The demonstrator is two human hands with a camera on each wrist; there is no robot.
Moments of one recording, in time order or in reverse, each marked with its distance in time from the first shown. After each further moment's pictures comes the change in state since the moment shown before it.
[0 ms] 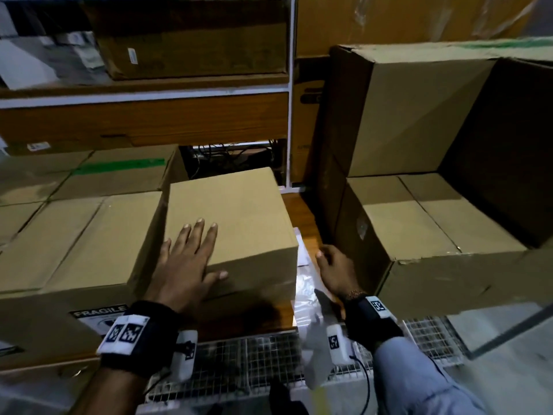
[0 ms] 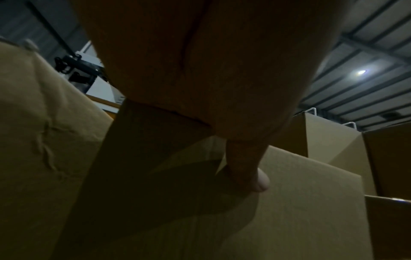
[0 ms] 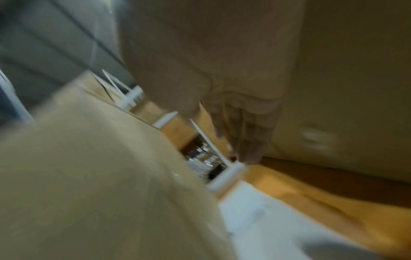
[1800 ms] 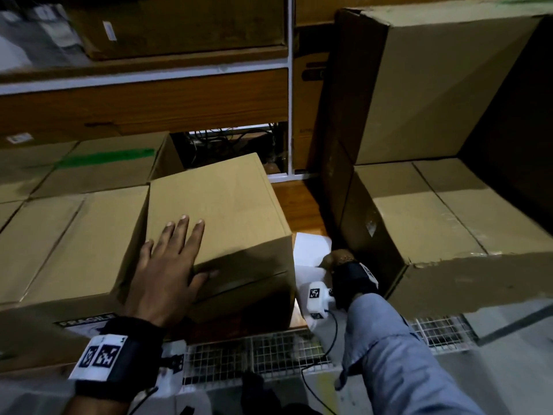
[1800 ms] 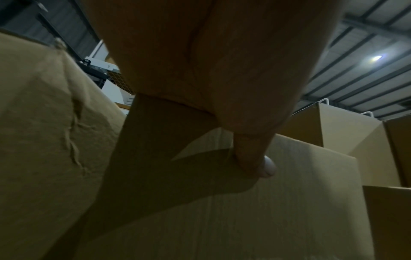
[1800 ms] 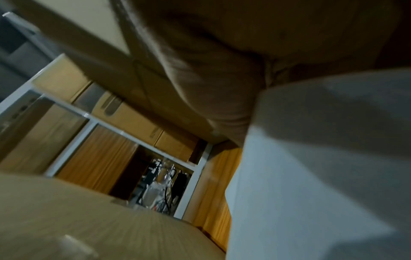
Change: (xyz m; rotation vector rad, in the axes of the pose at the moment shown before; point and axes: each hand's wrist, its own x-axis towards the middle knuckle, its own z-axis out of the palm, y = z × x) left_hand 0.009 -0.020 0.016 0.010 0.157 0.026; right_hand 0.070 0.022 0.023 -0.161 -0.320 0.419
